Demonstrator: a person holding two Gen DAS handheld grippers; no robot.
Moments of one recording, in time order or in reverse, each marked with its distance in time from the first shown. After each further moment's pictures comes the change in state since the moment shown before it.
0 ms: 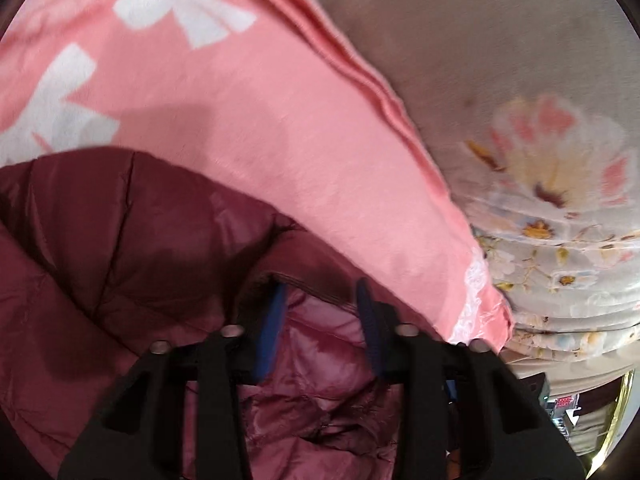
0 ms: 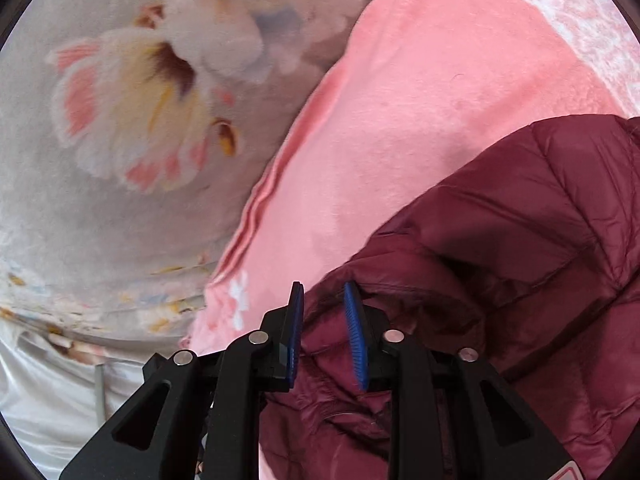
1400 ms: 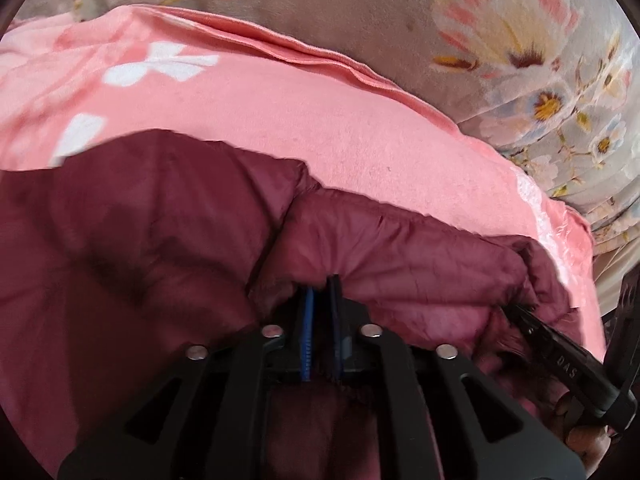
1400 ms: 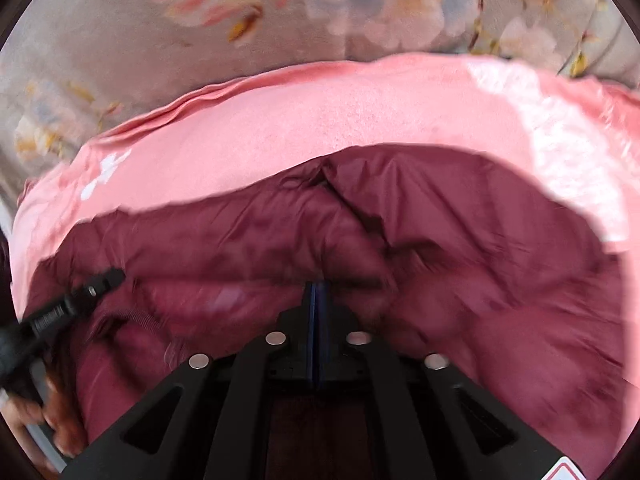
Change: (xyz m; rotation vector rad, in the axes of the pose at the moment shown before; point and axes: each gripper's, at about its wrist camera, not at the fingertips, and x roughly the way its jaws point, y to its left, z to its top) left arm -0.010 0.017 -0.072 0.449 -0.210 0.161; right arm -0.025 0.006 -0.089 -0.704 -0.145 -0.460
